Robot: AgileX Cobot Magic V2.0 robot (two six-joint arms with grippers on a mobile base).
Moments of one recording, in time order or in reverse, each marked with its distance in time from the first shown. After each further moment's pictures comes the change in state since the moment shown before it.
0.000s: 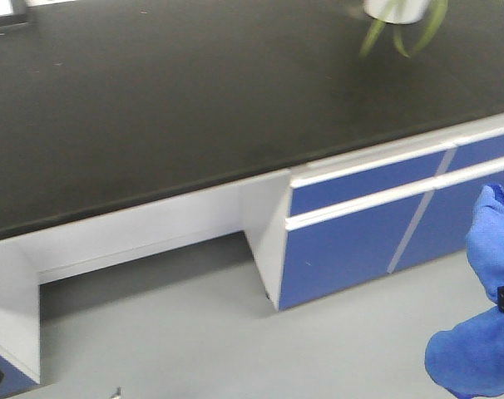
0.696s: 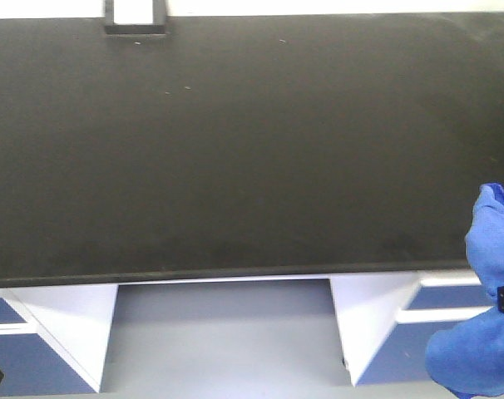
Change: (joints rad) left arm 0.000 0.000 0.000 0.000 0.000 0.000; right arm 0.000 0.000 0.000 0.000 0.000 0.000
